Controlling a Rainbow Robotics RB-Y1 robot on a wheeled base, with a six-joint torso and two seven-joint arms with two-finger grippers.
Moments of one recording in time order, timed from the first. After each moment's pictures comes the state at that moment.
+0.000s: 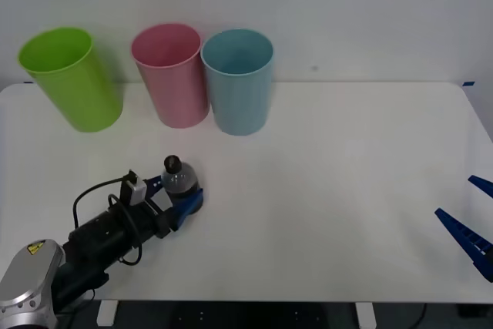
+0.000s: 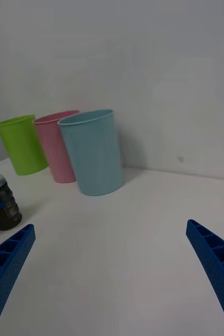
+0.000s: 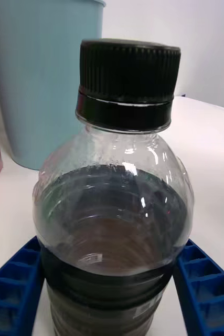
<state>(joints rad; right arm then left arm) 0.35 -0.40 -0.52 -1.66 0.96 -1.22 0.00 -0.08 0.15 0.22 -1.23 -1.35 -0.98 -0.28</state>
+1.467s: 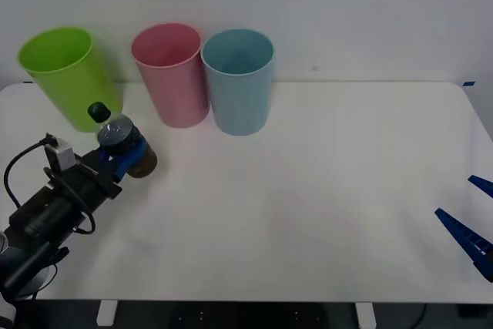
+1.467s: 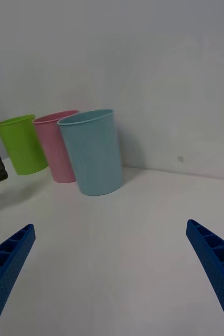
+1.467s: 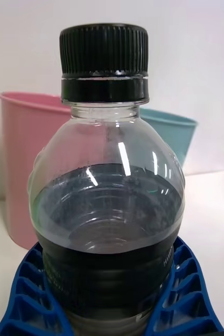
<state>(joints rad) 0.35 -0.40 -0.52 -1.66 0.96 -1.22 0.00 -0.10 0.23 0.36 -1.32 -1.13 -0.95 -0.12</state>
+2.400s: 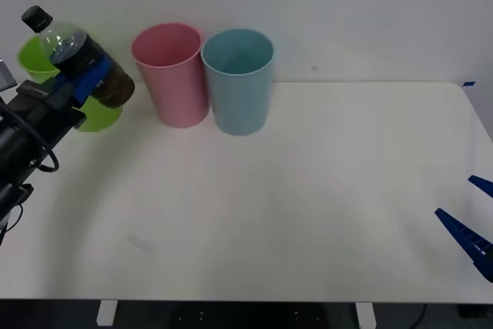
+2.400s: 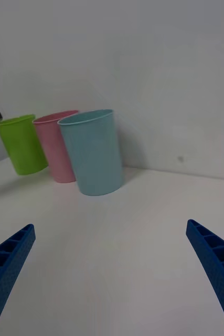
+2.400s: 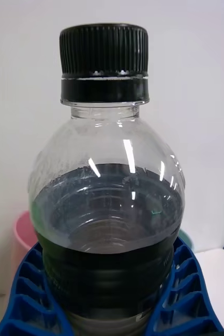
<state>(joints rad) 0.35 -0.40 -0.52 -1.66 0.96 -1.22 0.00 -0.19 0.31 0.39 -1.62 -1.19 -0.81 0.31</state>
